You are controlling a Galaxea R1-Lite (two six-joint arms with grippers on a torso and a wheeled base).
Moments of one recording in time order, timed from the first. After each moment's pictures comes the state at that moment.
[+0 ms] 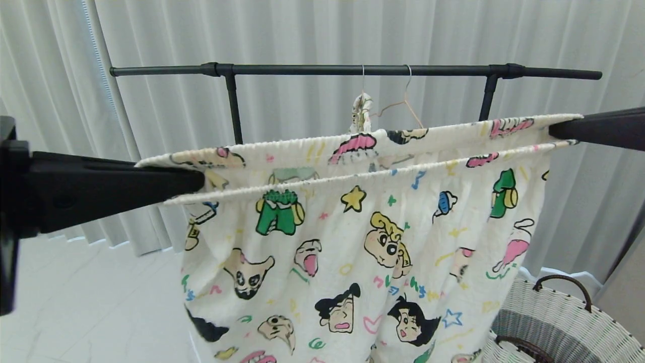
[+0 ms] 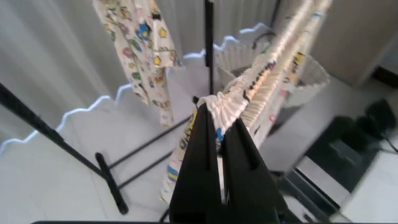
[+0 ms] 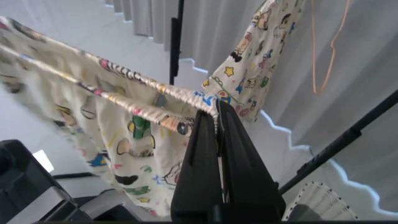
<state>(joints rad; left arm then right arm) -0.93 1.17 -1.34 0.53 0.17 -0.08 0.87 1.20 -1.40 0.43 -0.12 0.04</state>
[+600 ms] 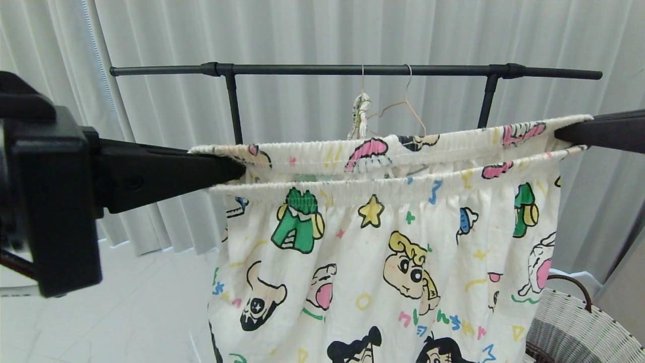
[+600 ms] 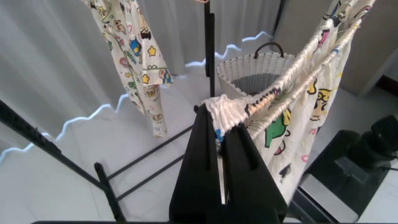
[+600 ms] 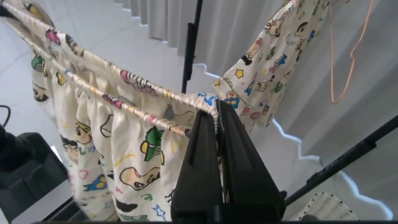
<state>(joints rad) -0.96 1.23 -1.34 0.45 0.18 -0.08 0.95 1.19 -1.39 0.43 -0.12 0.04</state>
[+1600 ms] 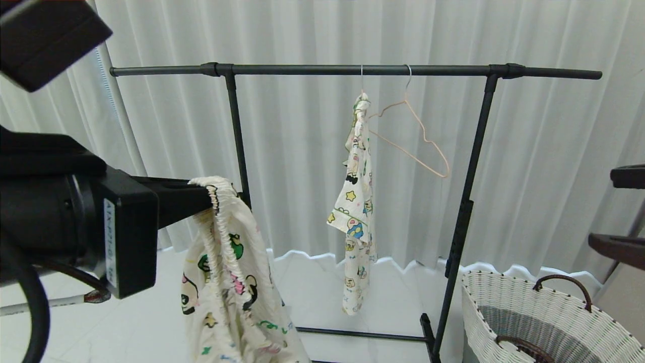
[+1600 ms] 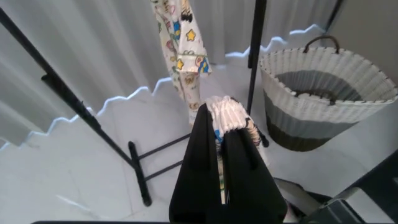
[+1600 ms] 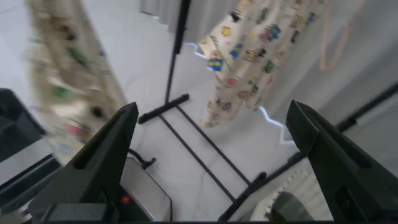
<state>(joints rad) -0.92 1.23 -1.22 0.41 0.33 -0.08 0.89 1.02 -1.15 0.43 -0.13 -0.05</state>
